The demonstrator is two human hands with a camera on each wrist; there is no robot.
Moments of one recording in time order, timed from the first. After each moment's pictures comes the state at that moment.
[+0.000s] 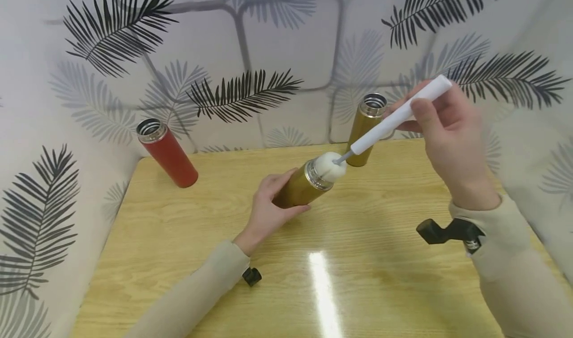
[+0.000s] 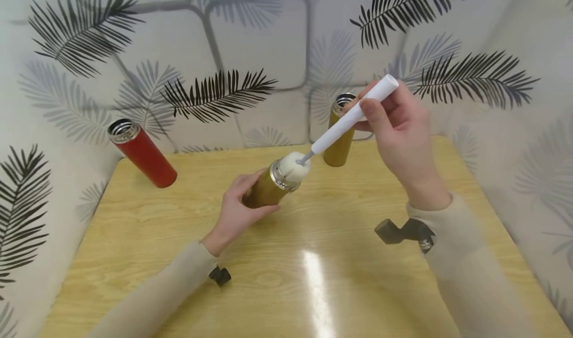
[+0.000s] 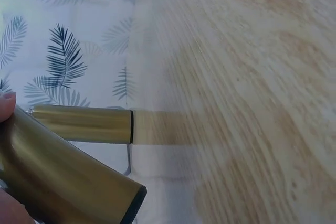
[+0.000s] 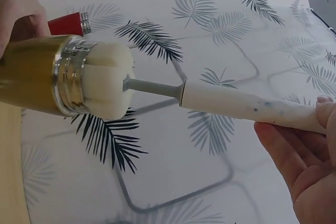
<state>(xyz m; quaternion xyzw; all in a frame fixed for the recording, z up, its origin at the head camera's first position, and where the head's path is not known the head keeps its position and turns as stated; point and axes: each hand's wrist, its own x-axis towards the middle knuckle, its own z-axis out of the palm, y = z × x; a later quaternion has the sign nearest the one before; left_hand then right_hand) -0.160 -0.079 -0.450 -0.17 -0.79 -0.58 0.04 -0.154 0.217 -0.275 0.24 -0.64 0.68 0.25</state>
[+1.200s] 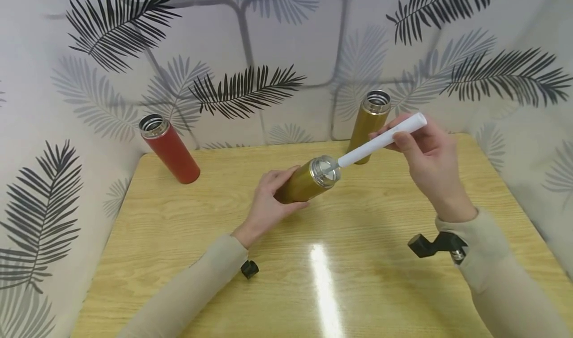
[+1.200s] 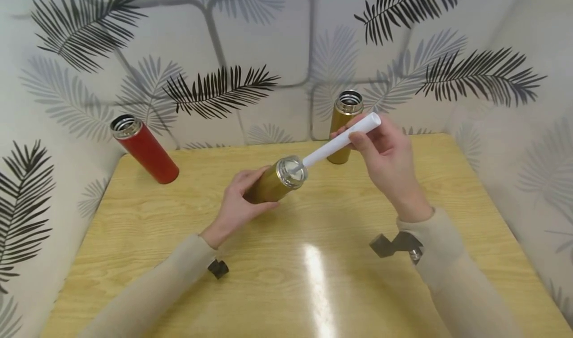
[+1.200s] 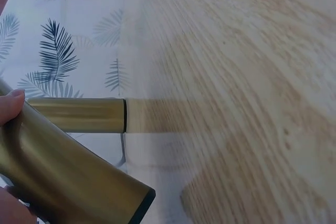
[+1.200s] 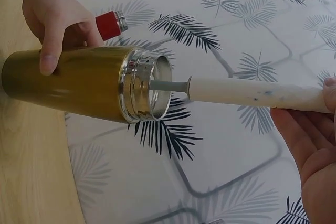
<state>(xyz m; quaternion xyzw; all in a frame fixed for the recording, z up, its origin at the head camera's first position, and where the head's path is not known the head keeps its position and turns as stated) -0.165 -0.086 -0.451 -0.18 -0.83 -0.53 0.02 -0.153 0.211 -0.331 0.27 -0.63 0.70 0.20</state>
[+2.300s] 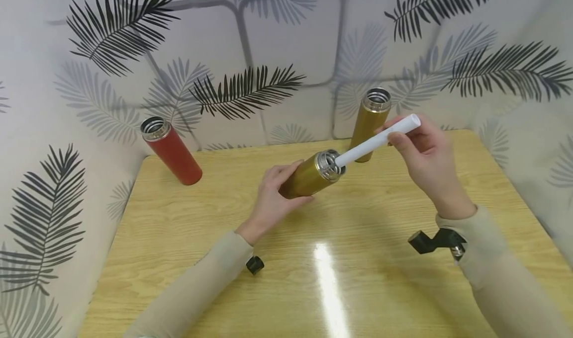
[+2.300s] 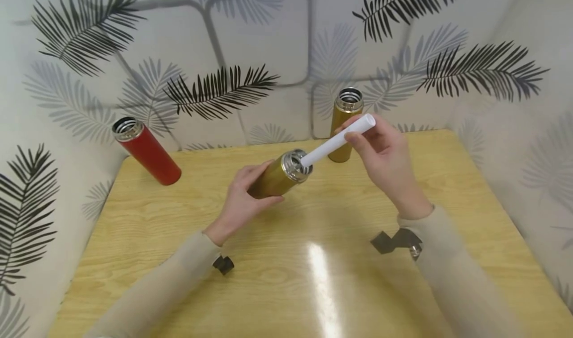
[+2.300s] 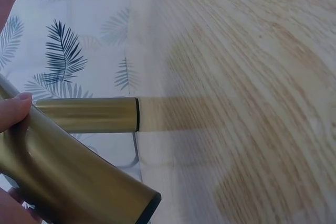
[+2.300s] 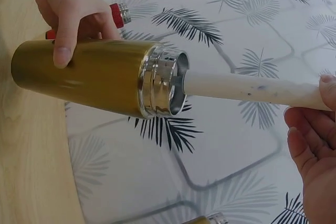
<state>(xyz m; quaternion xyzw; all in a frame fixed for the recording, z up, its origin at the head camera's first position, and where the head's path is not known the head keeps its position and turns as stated) -0.168 -0.080 -0.441 -0.19 -0.84 -0.52 0.03 -0.154 0.211 -0.339 0.26 -0.67 0.65 0.24</state>
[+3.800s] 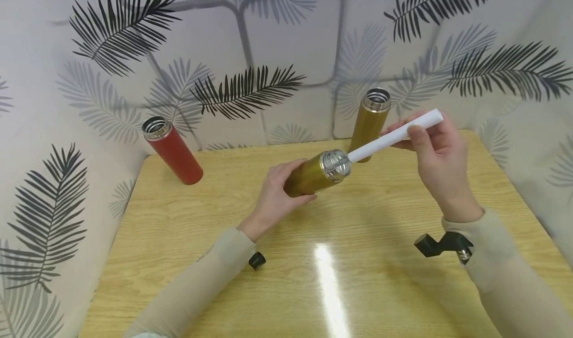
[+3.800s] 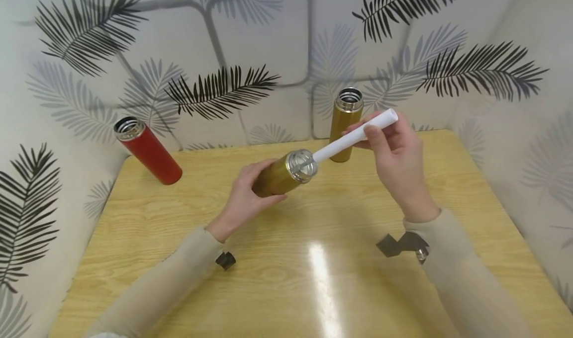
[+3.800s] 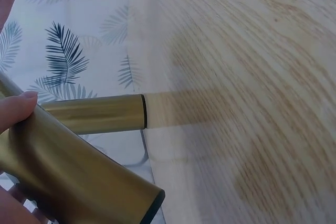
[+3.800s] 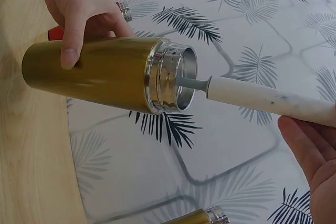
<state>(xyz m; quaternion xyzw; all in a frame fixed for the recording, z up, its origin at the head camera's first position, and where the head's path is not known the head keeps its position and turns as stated) -0.174 -0.075 -0.436 -0.24 -0.84 -0.48 0.05 -0.150 0.221 -0.336 0.24 -0.62 0.70 0.25</state>
